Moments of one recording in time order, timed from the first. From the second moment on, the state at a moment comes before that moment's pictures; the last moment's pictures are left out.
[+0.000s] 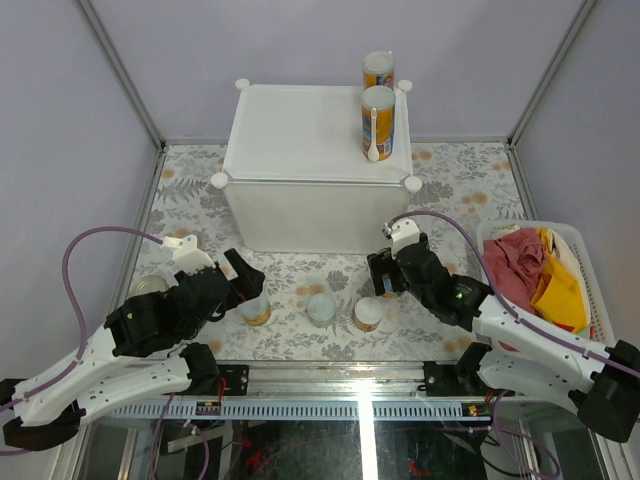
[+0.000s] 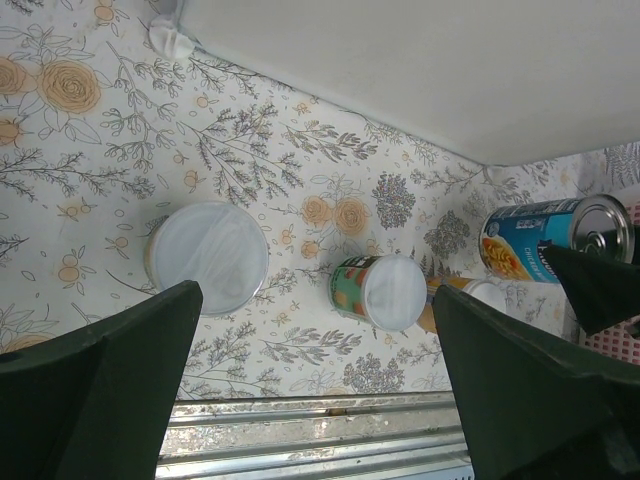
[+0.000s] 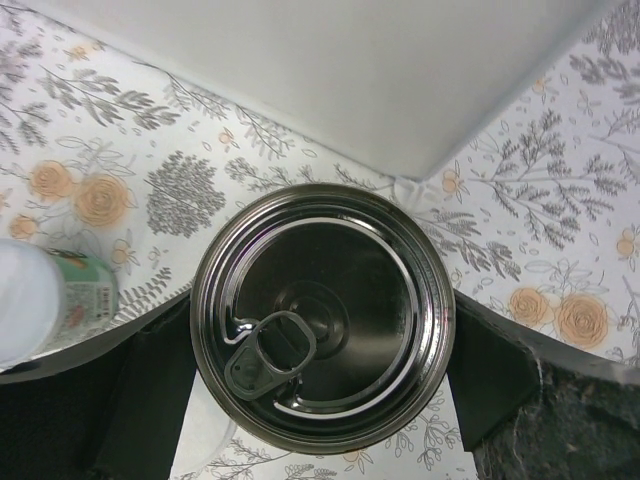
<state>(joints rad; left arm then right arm) -1.03 0.60 0.88 -1.03 -0.63 -1.12 0.85 0.94 0.63 -0.32 0.37 0.24</state>
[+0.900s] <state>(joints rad) -1.03 0.58 0.88 -1.03 -0.64 -1.12 1.08 1.23 1.32 -0.58 0.32 0.15</state>
